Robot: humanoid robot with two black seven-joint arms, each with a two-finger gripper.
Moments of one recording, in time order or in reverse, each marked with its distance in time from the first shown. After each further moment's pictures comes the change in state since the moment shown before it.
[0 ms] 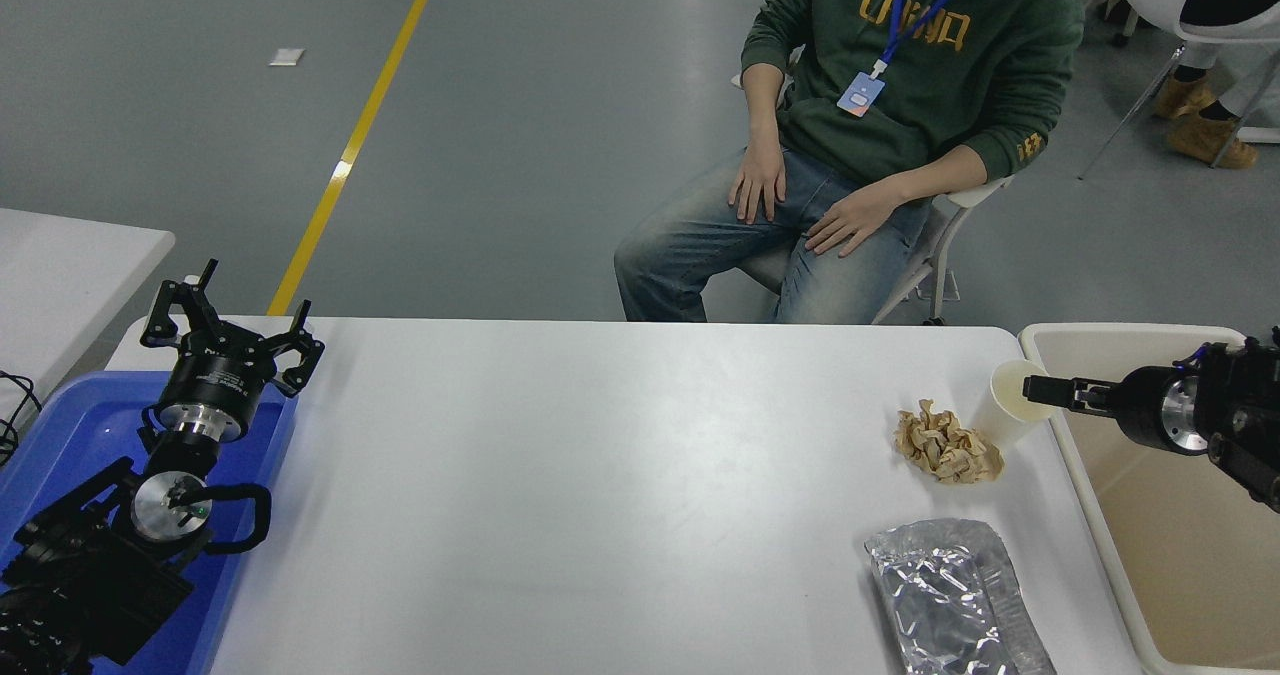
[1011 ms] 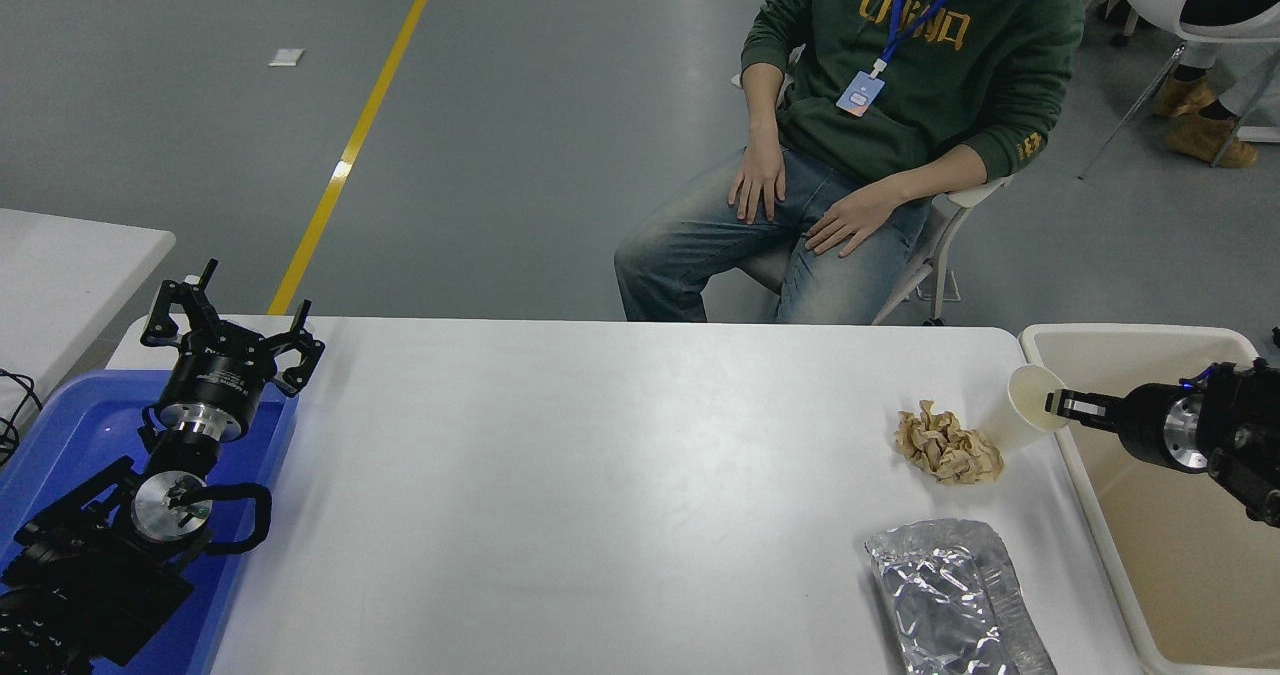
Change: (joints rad) left arm 0.000 0.000 0.000 0.000 0.000 0.000 0.000; right arm -0.014 0.012 -0.032 -0.021 0.041 0.010 0.035
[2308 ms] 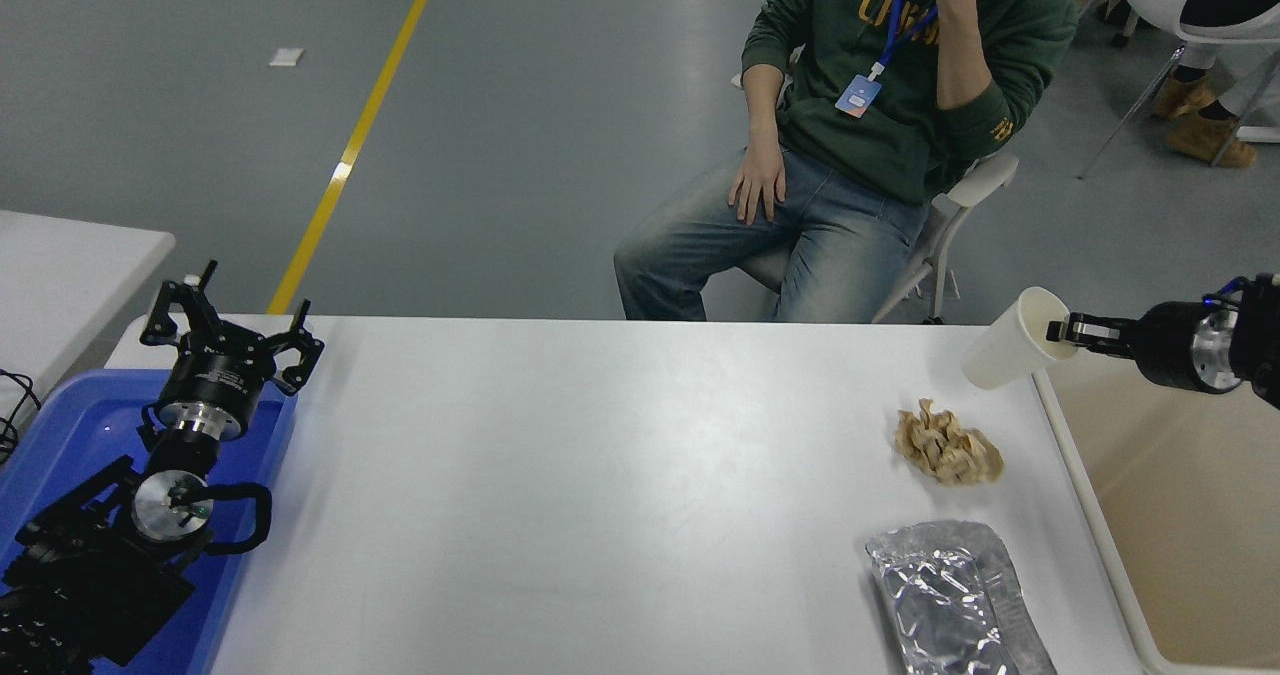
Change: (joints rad) left arm 0.000 0.000 0.000 0.000 0.000 0.000 0.000; right arm 0.275 -0.218 -0.045 0.310 -0.015 0.075 0.062
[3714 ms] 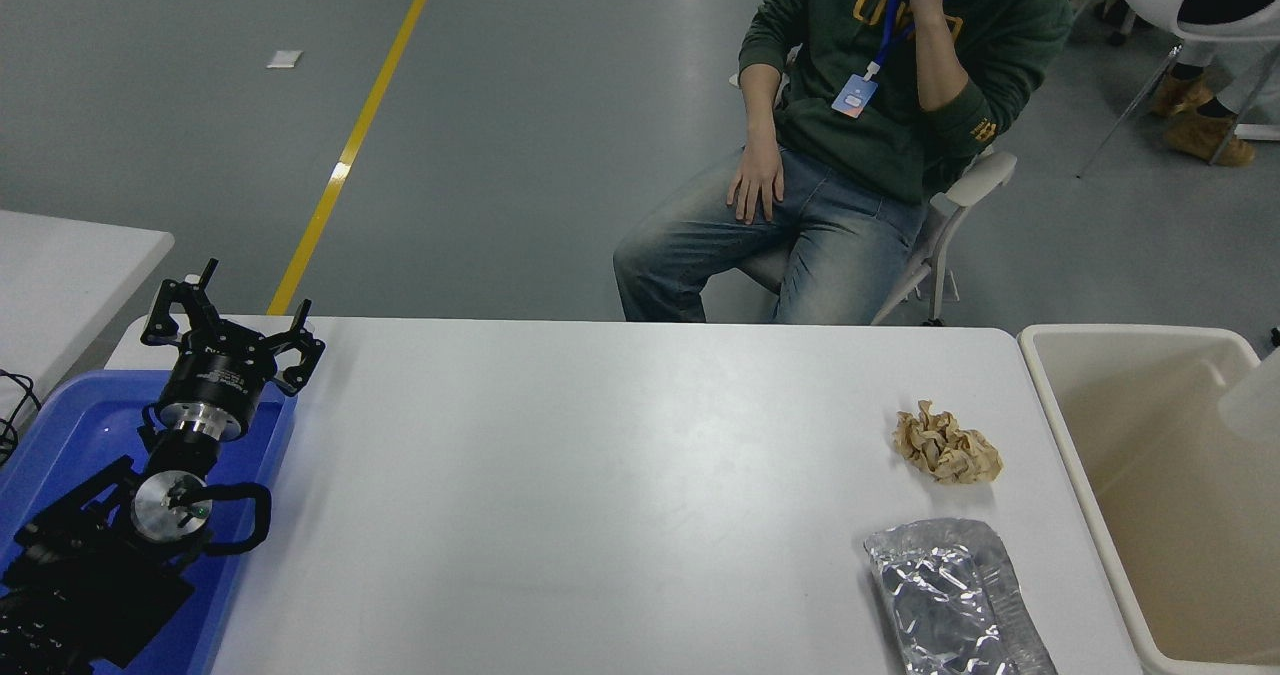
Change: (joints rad) left arm 0.000 0.000 0.000 0.000 0.000 0.000 0.000; right arm -0.106 -0.274 -0.061 -0.083 -0.215 -0.091 0.033
